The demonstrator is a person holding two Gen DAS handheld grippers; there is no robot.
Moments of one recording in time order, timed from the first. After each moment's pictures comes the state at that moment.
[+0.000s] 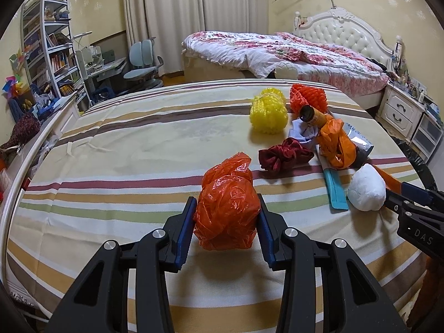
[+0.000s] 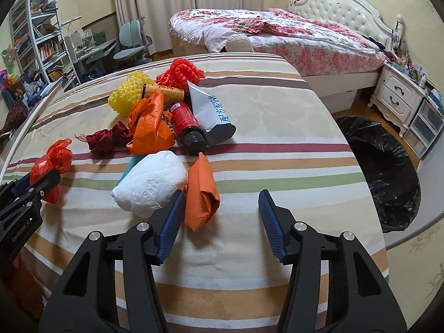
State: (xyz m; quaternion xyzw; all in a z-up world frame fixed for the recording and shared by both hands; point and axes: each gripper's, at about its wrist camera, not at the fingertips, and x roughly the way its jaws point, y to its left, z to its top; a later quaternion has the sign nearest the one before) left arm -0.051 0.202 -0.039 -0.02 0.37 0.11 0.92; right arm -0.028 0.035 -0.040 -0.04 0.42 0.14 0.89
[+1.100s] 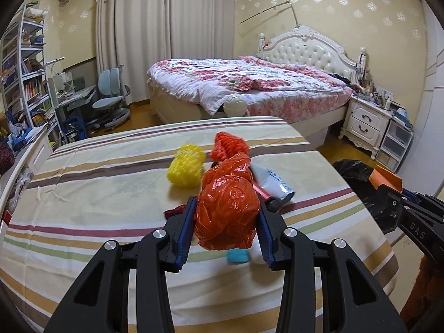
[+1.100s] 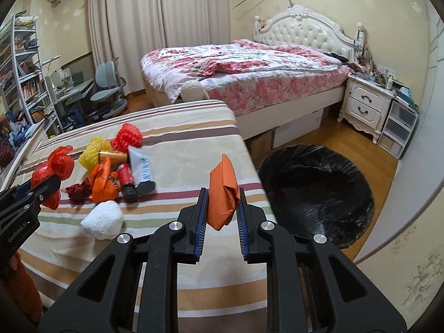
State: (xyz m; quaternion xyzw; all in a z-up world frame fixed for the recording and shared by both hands) left arm -0.024 0.111 0.013 -0.01 0.31 0.02 0.95; right arm -0.031 -0.064 0.013 0.00 0.34 0.07 0.94
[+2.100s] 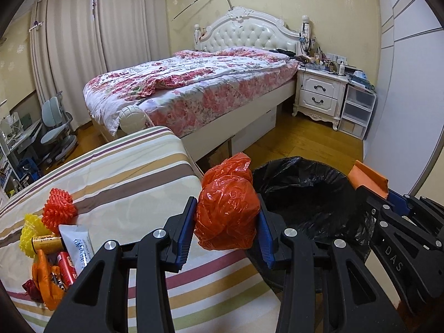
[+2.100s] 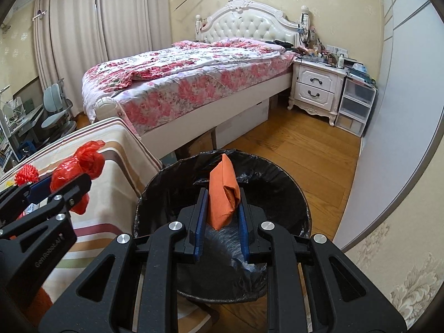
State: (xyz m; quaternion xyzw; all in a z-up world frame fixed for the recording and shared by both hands) left arm 0.106 -0.089 -0.026 0.07 0.33 -0.09 0.94; right arm 0.048 -0.203 -0.026 0.04 0.34 -0.05 0.94
